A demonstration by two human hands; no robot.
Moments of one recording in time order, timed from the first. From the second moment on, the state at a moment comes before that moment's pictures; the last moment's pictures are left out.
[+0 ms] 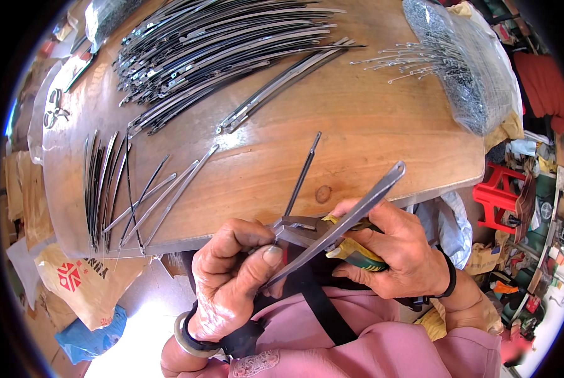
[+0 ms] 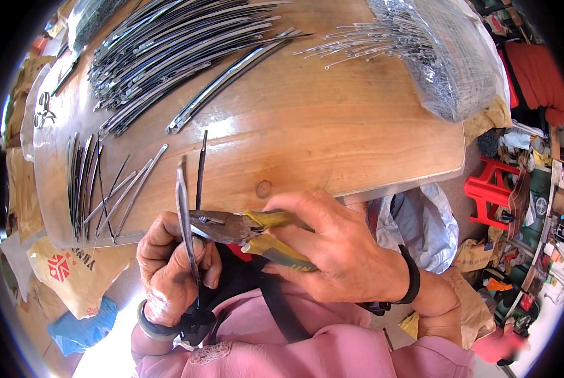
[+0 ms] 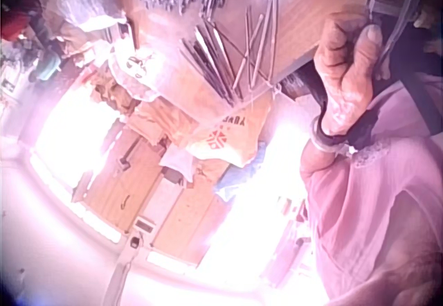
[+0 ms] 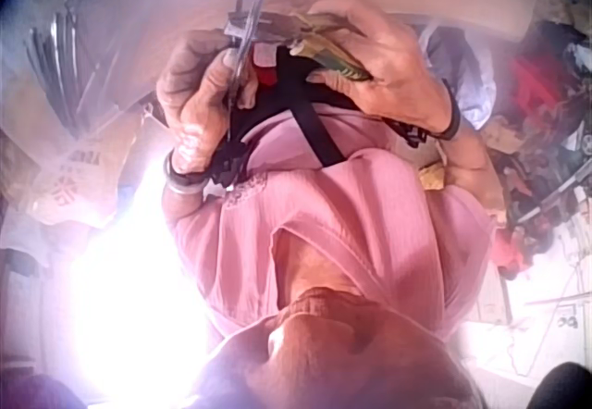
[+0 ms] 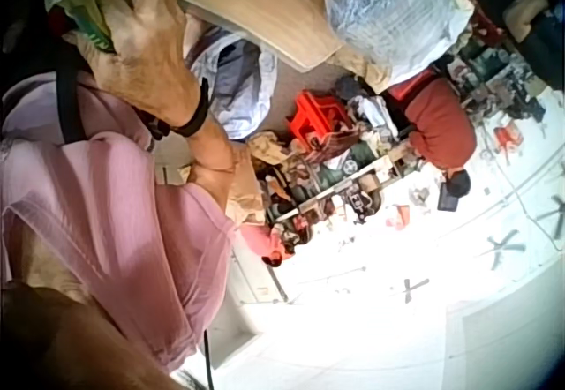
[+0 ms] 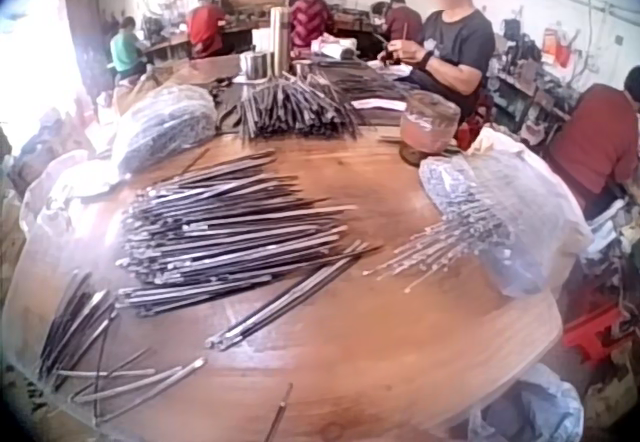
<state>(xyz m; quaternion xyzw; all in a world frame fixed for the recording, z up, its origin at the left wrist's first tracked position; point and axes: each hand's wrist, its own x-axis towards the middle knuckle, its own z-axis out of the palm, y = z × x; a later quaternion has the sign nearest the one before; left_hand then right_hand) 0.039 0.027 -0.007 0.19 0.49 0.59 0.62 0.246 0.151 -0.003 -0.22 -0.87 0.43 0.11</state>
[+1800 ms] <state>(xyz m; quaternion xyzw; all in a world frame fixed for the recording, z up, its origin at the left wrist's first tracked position) 0.042 0.030 -0.013 0.15 0.52 0.58 0.61 0.238 0.148 -0.018 -0.20 -0.89 0.38 0.15</state>
